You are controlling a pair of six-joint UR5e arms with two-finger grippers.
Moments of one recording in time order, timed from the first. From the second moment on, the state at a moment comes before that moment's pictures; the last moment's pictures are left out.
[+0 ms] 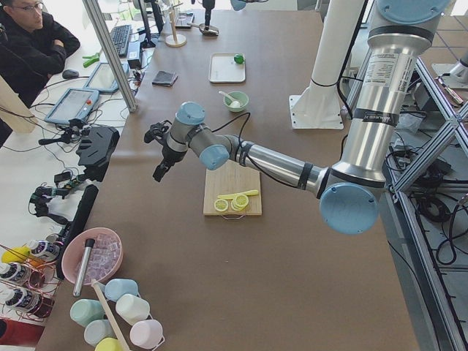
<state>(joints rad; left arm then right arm) -1.22 -1.73 -1.66 -2.06 -2.02 -0.37 1.25 -1.34 1.77 -1.61 2.17 0.39</state>
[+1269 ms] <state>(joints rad) -1.57 -1.35 -1.78 -2.02 -2.30 -0.24 1.48 -1.72 1.80 -1.61 2.33 -0.10</state>
